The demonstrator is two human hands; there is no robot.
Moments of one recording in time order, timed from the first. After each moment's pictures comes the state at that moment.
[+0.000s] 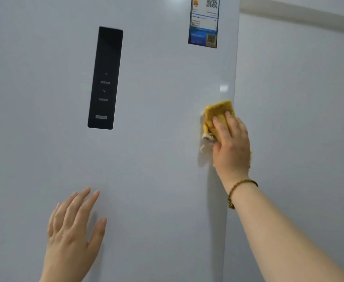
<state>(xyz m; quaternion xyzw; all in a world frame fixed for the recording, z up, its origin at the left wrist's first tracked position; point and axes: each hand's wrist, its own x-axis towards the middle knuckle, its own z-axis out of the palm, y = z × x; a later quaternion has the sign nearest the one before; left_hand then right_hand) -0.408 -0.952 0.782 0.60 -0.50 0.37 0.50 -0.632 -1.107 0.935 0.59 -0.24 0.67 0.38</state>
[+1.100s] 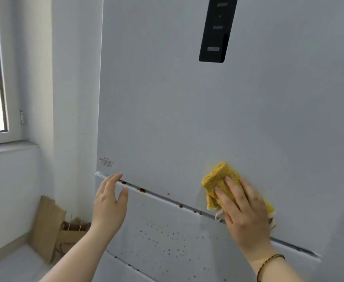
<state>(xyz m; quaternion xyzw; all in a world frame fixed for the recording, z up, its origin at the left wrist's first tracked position) -0.348 -0.852 0.685 0.75 -0.27 0.10 0.60 -0.533 -1.051 0.694 0.76 -0.08 0.56 0.31</state>
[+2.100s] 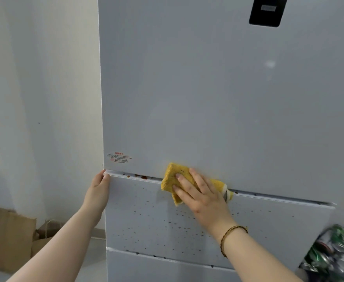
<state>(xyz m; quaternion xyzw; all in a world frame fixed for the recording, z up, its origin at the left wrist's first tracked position) -0.199 -0.832 0.663 0.67 -0.24 -0.19 0.67 -0.408 -0.960 0.650 0.83 -0.10 0.39 0.39</state>
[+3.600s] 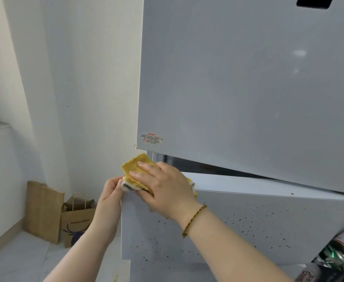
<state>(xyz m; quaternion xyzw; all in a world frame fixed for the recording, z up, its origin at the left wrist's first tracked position) -0.234 -0.747 0.649 0.59 -0.23 -0.22 0.74 -0.314 -0.846 0.679 0.96 -0.11 0.26 0.06</state>
